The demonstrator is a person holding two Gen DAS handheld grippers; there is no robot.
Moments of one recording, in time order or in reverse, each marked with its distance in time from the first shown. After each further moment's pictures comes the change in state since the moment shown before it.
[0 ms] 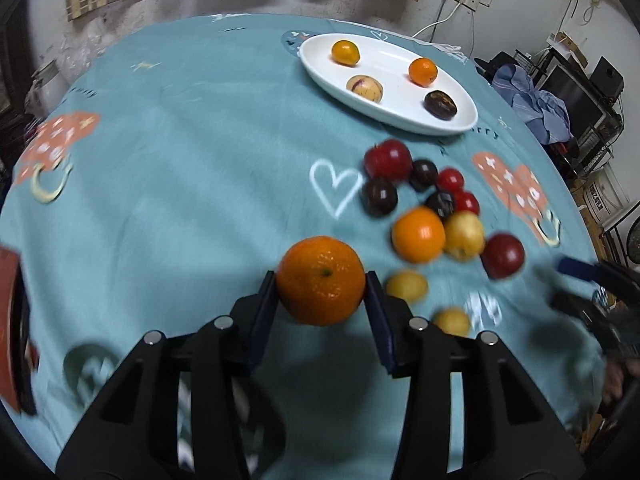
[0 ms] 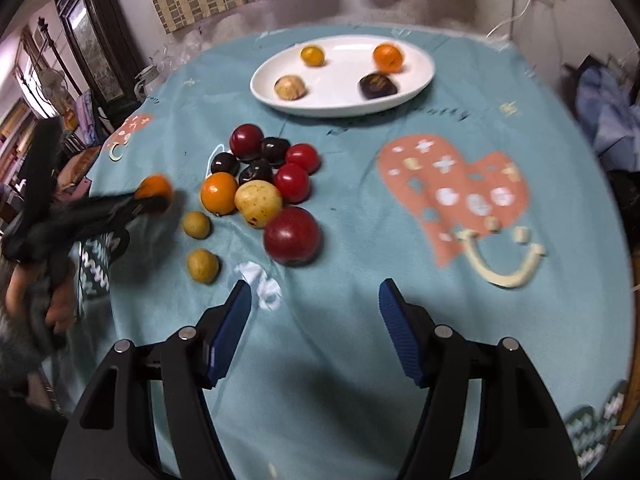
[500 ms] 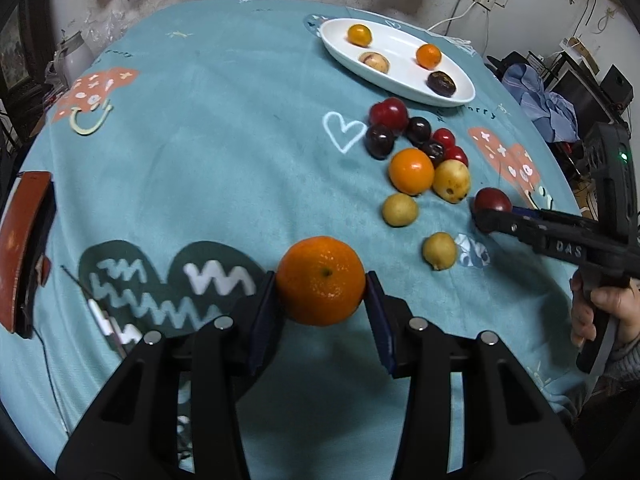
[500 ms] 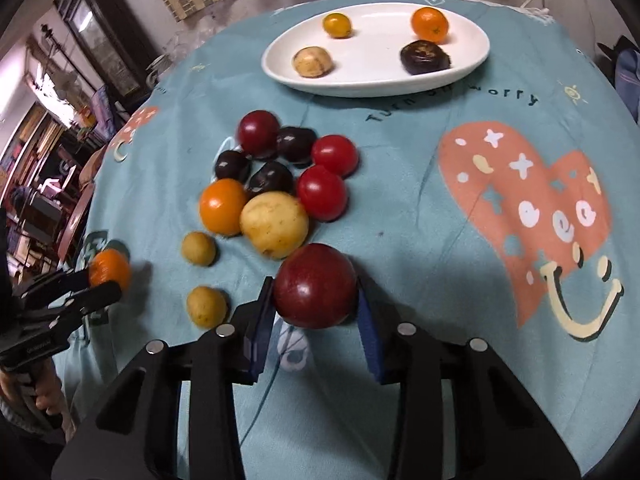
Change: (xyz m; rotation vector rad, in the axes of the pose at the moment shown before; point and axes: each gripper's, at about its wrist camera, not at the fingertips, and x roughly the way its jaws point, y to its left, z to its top) left arm -0.027 -0.002 -0.041 -0.055 0.045 0.015; right arm 0.038 0.004 0.016 0.007 0.066 0.110
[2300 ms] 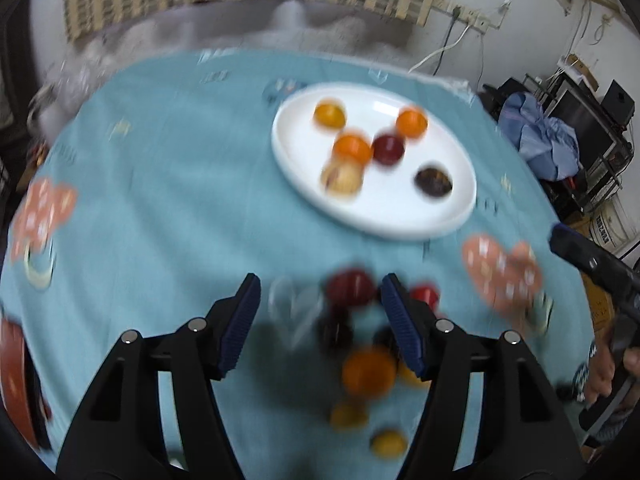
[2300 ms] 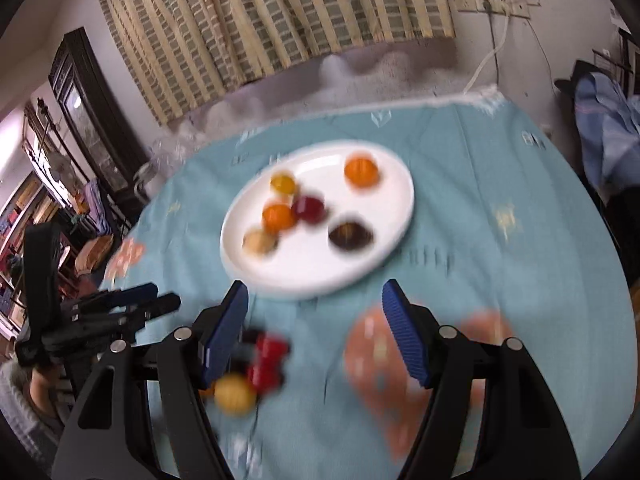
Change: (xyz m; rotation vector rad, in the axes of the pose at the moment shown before) left arm 0.034 -0.042 0.124 0.023 -0.094 0.012; right arm -0.077 -0.049 0.055 0.091 -0.325 -0.066
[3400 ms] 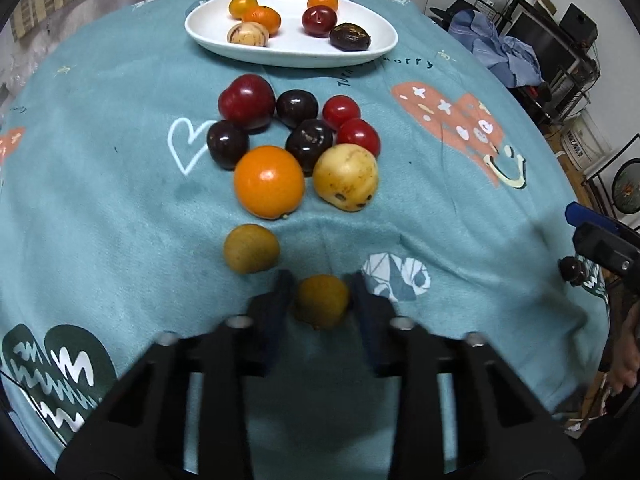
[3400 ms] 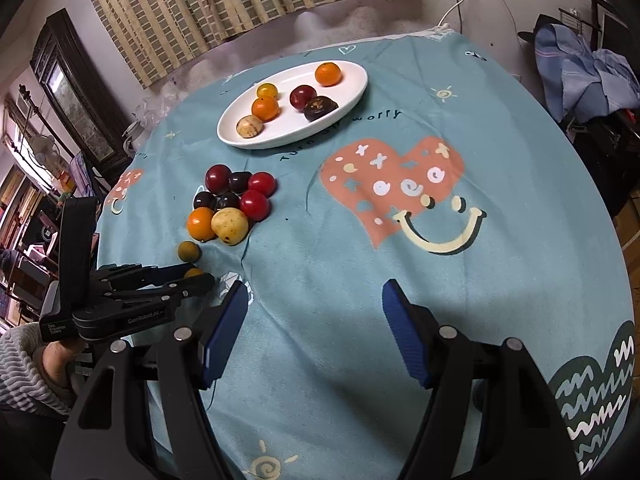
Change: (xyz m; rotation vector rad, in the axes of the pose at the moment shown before) left arm 0.015 -0.043 -0.102 0.150 0.182 -0.136; right arm -0.053 0.000 -0.096 0.054 0.122 -0.051
